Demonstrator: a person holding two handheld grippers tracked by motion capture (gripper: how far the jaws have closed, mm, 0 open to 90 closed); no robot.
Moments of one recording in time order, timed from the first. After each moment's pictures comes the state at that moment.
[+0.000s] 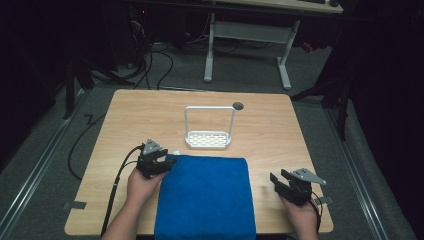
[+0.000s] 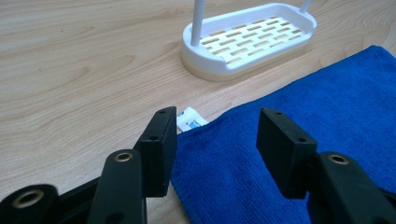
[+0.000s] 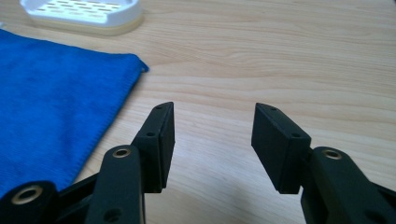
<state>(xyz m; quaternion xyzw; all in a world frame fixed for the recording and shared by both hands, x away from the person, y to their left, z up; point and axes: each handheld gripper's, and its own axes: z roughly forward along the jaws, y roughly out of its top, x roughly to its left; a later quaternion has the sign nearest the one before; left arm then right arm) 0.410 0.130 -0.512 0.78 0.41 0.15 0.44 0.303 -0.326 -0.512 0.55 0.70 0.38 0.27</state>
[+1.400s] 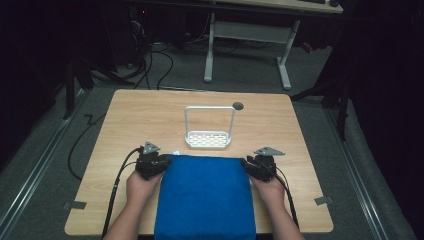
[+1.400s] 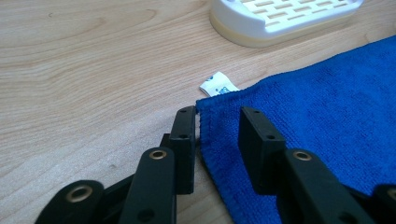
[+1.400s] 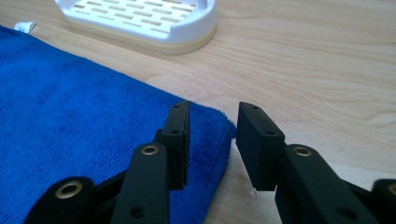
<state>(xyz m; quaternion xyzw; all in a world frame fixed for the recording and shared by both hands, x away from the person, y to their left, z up) 0.417 0.136 -0.531 0.78 0.45 0.13 0.40 0.384 -0.251 -0.521 0.52 0.75 0.37 0.19</state>
